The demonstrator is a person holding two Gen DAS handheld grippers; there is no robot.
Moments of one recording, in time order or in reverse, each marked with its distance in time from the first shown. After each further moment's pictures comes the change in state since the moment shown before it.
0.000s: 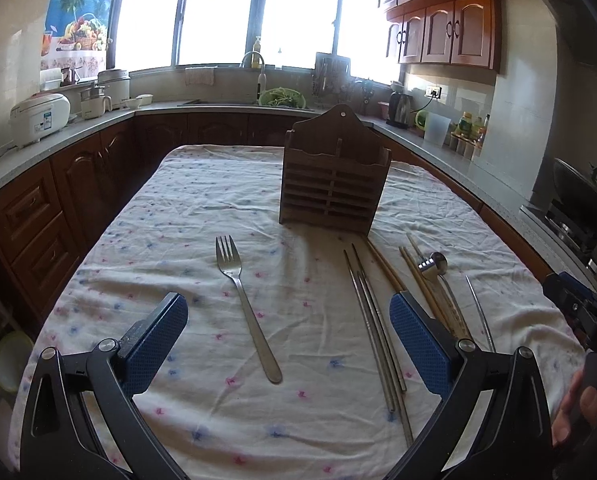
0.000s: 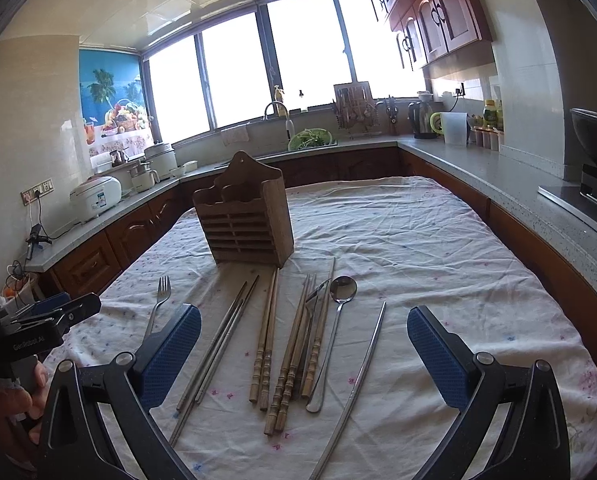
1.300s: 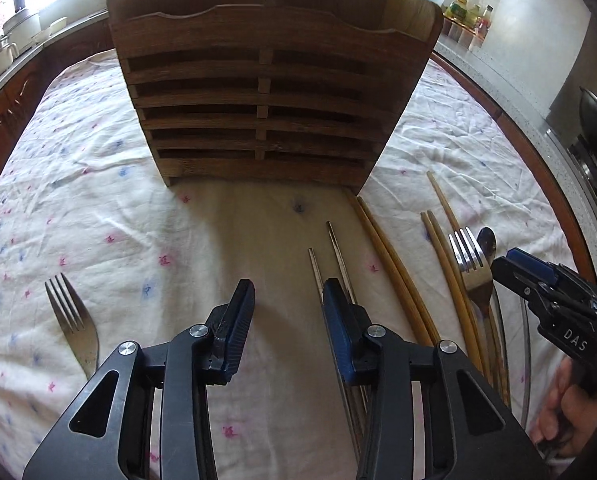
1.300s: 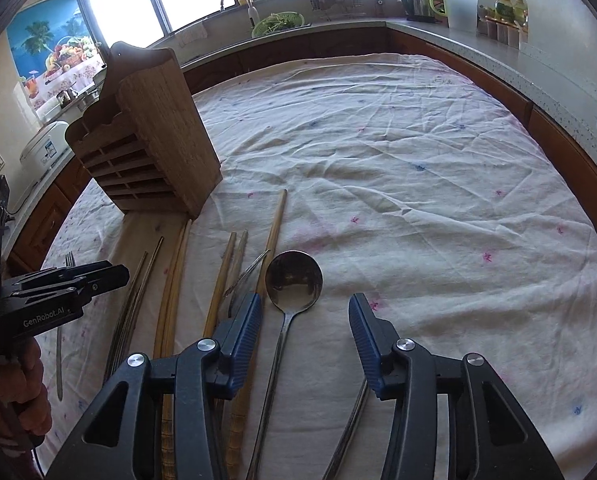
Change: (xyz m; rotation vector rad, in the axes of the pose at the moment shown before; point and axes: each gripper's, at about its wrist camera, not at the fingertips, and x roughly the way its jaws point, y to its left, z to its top) left arm 0.217 -0.057 0.044 0.128 0.489 -0.117; right arm 0.185 -0.056 0.018 0.085 0.452 -0.030
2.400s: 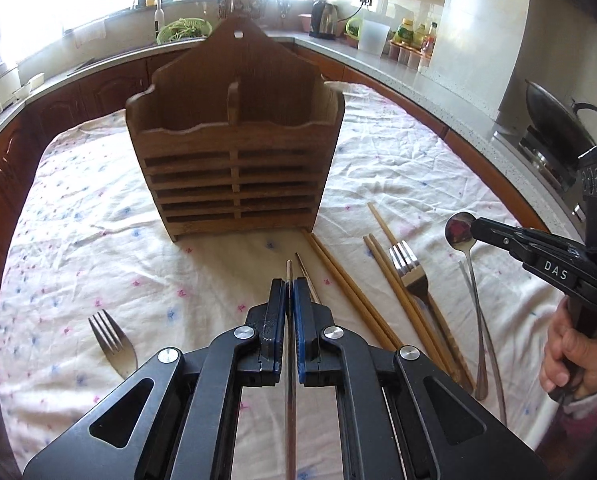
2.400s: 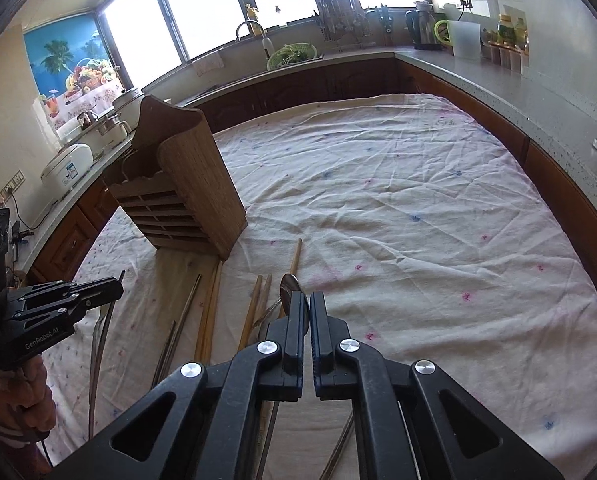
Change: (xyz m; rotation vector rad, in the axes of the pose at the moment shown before) left arm -0.078 -0.003 -0.006 0.125 -0.184 -0.076; right arm -0.050 0.002 0.015 -0.018 -0.123 0.058
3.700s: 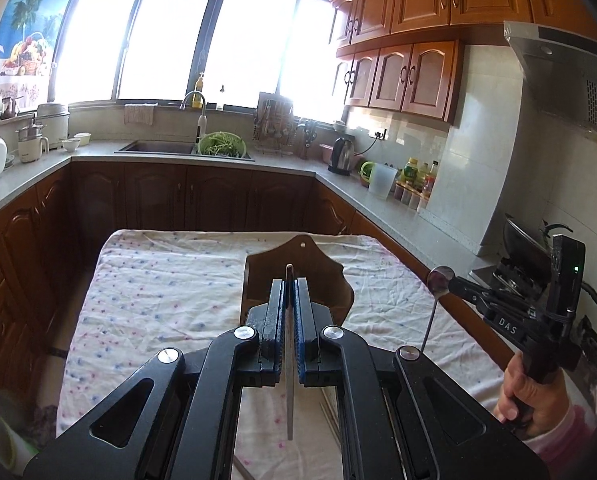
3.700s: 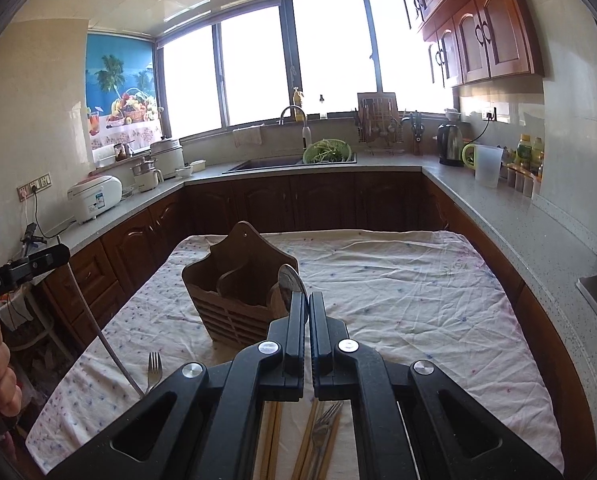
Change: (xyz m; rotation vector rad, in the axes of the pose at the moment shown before) left arm -0.160 0.053 0.031 -0.127 -0.443 0.000; right arm -0.078 0.087 0.056 -0.180 -0.319 -0.005
